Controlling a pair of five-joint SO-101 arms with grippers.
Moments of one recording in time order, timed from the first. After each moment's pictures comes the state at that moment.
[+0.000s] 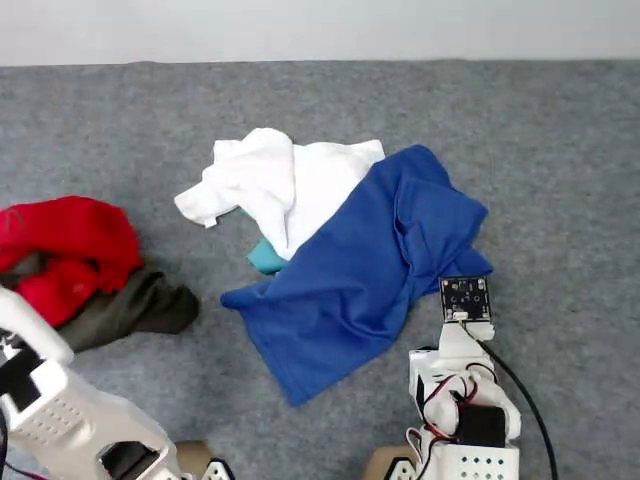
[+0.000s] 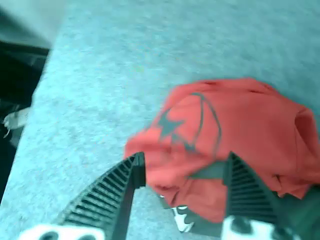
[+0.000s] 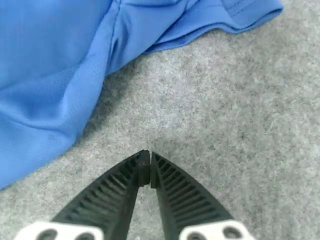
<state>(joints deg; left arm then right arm) -45.9 15.8 -46.1 99.1 -24.0 0.5 -102.8 95.6 74.2 4.1</state>
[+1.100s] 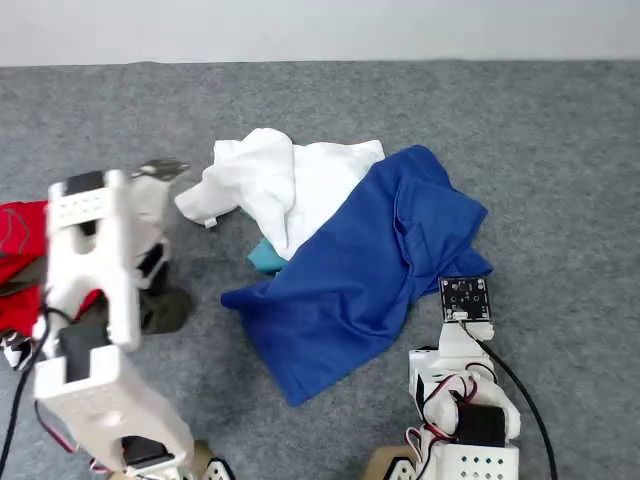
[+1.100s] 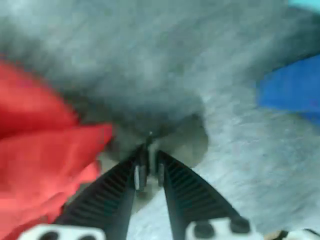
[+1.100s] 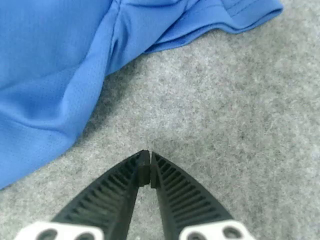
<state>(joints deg) -20.7 15.8 5.8 90.3 -31.8 0.5 -102.8 95.6 74.2 4.1</state>
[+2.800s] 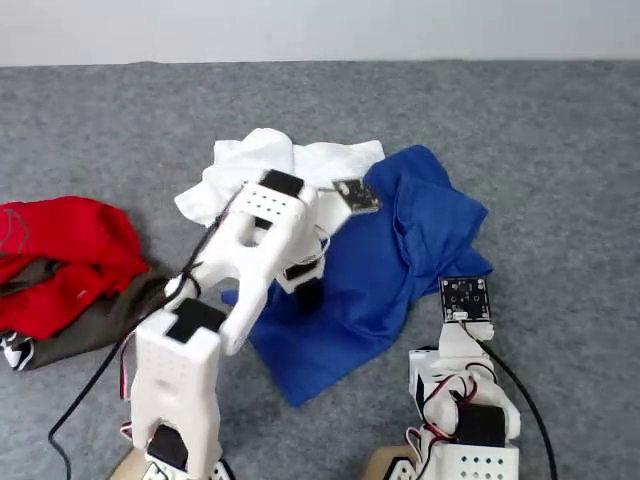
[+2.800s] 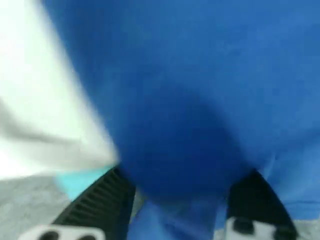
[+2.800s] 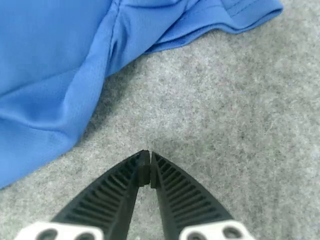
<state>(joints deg) 20.0 32.5 -7.9 86.2 -28.8 0.5 -102.8 95.6 74.2 4.1</state>
